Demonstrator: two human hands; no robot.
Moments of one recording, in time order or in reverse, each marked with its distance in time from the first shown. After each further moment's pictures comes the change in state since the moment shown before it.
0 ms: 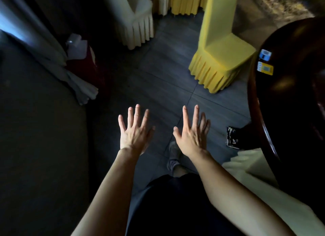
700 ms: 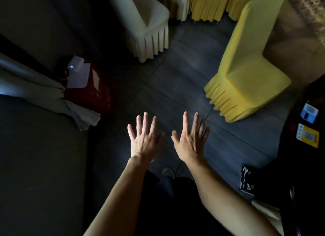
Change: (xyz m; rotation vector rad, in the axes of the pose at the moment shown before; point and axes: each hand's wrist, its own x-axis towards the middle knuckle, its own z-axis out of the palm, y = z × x) left_hand 0.330 0.006 -0.015 -0.114 -0.131 -0.175; right_hand 0.346 -0.031 0.055 0.085 -0.064 -0.014
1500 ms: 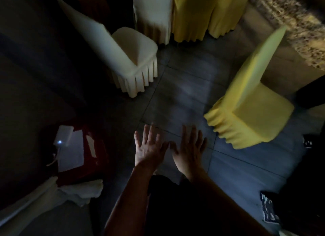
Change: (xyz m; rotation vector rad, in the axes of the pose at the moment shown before) left_hand 0.371 -0.096 -0.118 0.038 -0.114 0.294; right_hand 0.322 -0.178 0.047 0.035 0.076 0.207
